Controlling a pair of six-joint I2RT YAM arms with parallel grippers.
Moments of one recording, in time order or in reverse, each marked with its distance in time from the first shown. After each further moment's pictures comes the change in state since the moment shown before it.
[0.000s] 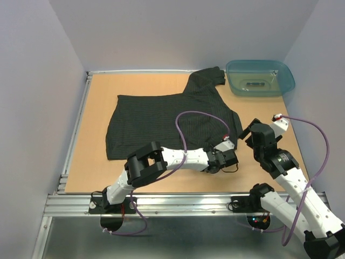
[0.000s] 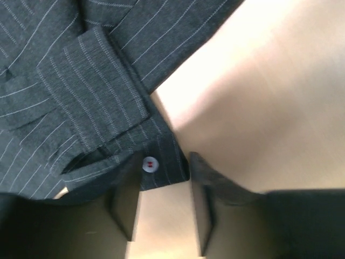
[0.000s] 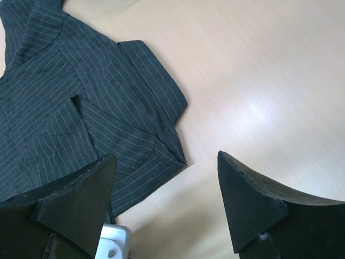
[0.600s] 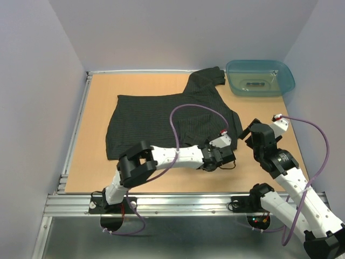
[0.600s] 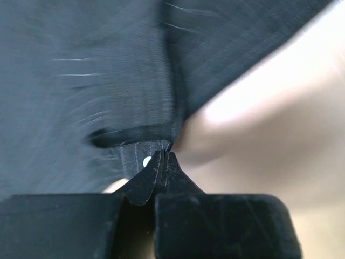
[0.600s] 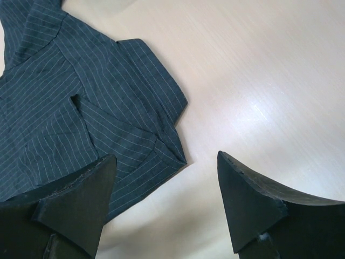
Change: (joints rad) left arm 0.005 -0.035 -0.012 -0.064 -0.166 0.047; right arm 0.000 0.002 0.000 -0.007 -0.002 0.014
